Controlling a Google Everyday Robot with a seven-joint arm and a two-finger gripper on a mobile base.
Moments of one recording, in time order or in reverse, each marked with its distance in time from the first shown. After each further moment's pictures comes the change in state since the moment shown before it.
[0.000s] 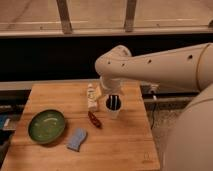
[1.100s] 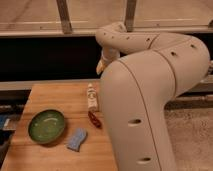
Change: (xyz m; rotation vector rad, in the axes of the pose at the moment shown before) arm -0.168 -0.008 0.031 0.034 -0.018 -0.018
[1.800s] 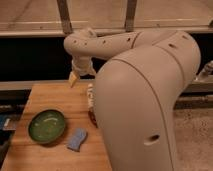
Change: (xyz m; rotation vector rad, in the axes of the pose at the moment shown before) arm 0.059 0.157 -0.030 -0.130 -0.003 -0.372
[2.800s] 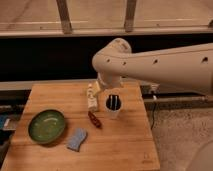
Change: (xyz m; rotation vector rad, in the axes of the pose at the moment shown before) arm 0.138 -0.094 -0.059 0.144 -0.071 0.324
